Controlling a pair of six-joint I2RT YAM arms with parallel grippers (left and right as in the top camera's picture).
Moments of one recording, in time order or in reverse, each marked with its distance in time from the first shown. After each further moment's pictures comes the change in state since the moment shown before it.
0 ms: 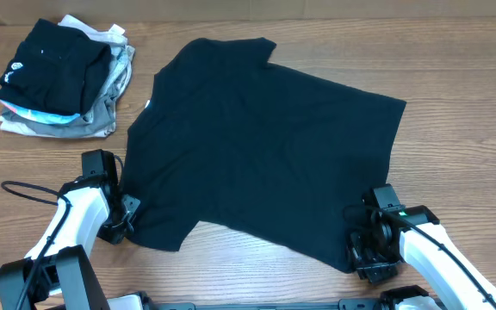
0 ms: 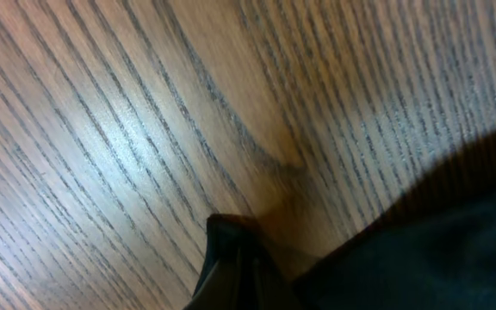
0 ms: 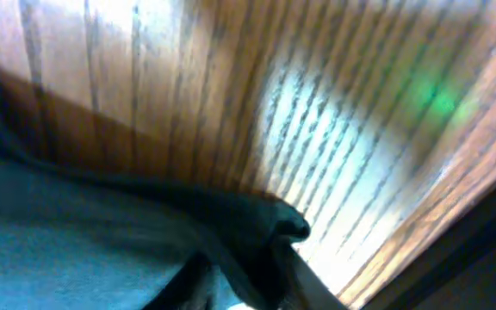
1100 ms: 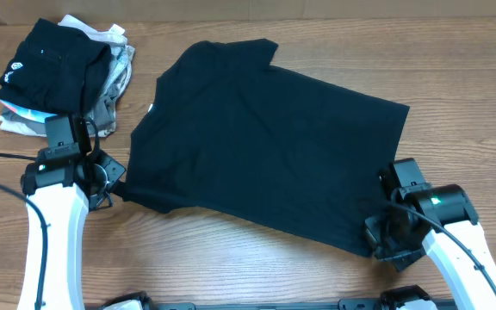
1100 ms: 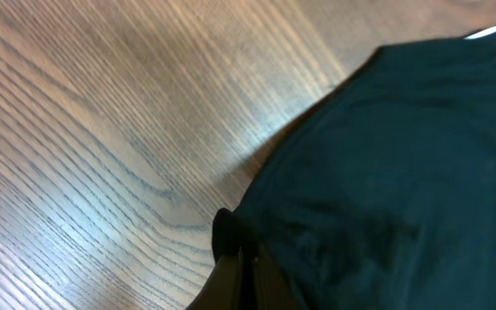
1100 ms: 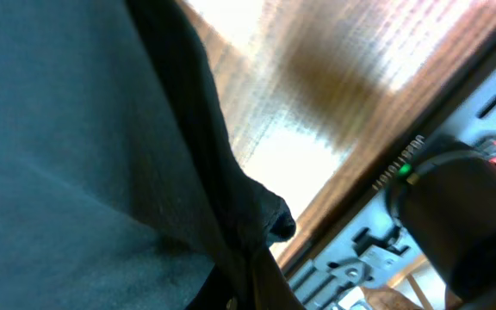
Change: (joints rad) left arm 0.002 -0.204 0.328 -0.224 0.070 0.220; right arm 0.000 -0.136 0.388 -0.455 0.150 -0.209
